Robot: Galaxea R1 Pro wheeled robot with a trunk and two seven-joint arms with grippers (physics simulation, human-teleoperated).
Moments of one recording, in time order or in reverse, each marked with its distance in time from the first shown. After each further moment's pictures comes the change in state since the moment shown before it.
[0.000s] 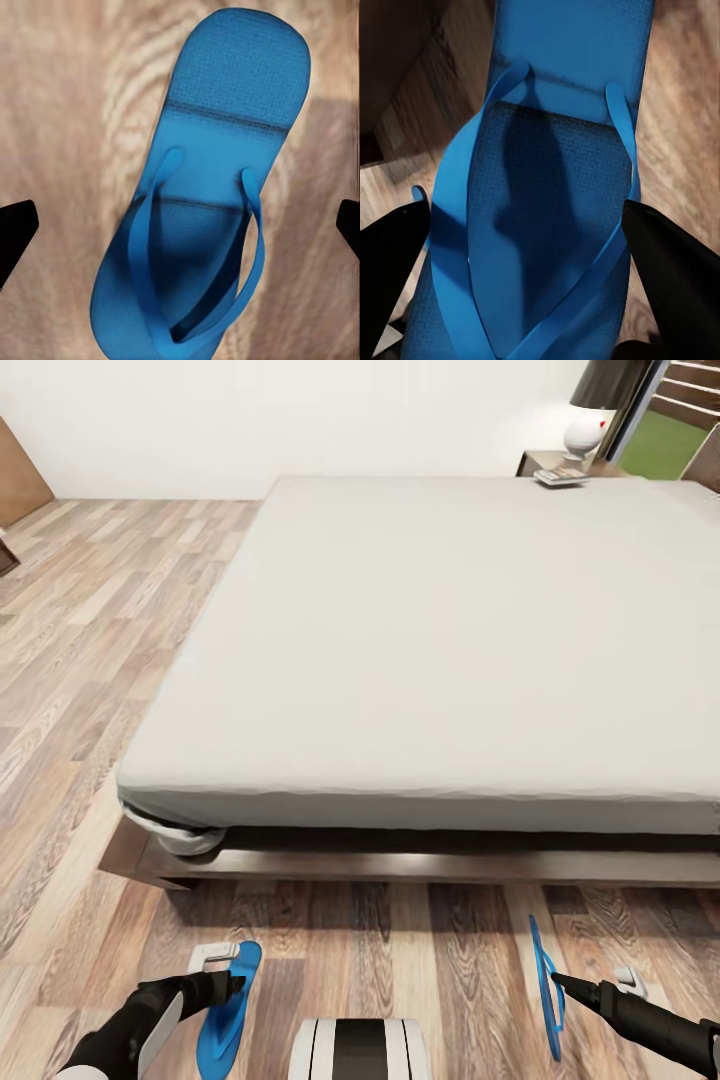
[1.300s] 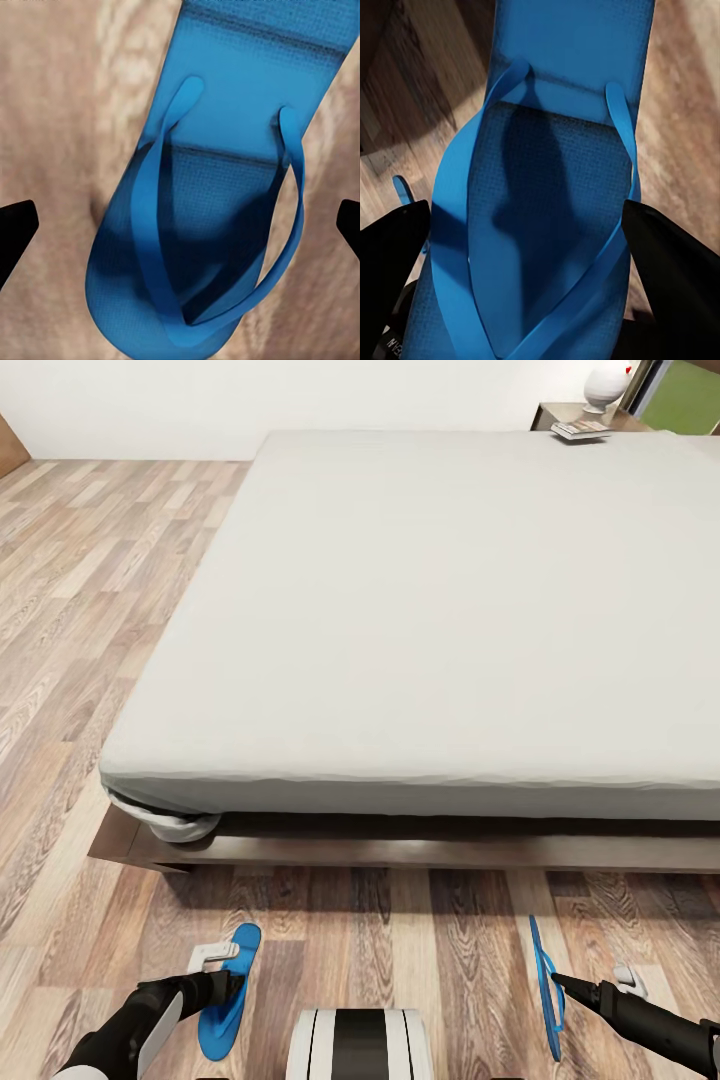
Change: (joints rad) left arm 0.000 0.001 0.000 0.000 0.000 -0.001 0.004; right arm 0.000 0.000 0.001 0.000 0.000 0.000 0.000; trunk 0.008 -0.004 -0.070
